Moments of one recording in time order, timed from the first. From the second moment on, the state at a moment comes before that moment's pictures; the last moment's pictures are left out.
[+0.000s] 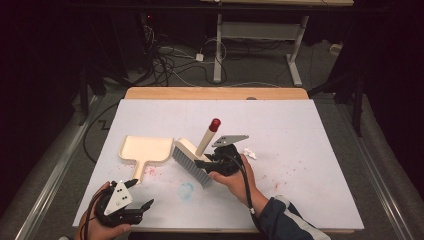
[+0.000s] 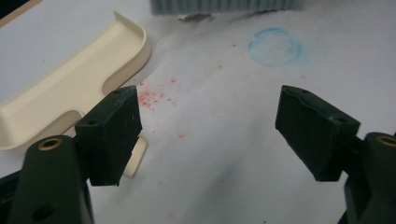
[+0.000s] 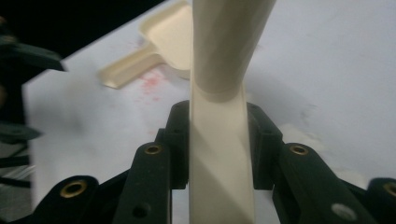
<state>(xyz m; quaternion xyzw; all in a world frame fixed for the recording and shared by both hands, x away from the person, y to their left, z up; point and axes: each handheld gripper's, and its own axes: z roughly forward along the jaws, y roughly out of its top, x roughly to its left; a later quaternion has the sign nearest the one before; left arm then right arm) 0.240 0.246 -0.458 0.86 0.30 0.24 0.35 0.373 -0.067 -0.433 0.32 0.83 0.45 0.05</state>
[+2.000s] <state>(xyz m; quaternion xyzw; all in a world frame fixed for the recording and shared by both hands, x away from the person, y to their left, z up) 0.240 0.241 -0.460 0.87 0.29 0.23 0.34 0.364 -0.087 -0.420 0.36 0.80 0.48 0.03</state>
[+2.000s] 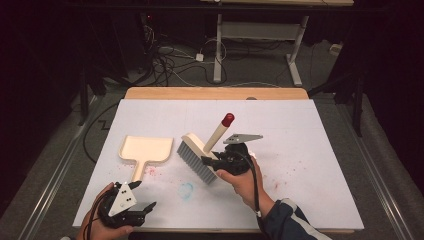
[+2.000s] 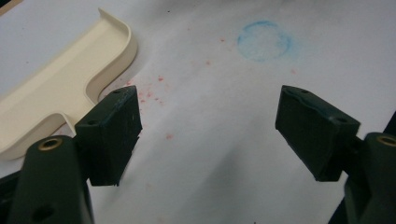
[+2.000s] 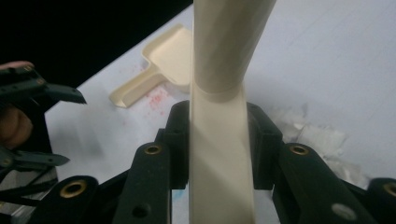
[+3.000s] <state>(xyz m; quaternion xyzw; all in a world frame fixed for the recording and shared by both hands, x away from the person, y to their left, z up) 0.242 0.235 -0.463 0.87 0.28 0.22 0.33 0.379 -0.154 -0.426 0.44 0.78 0.44 0.08</state>
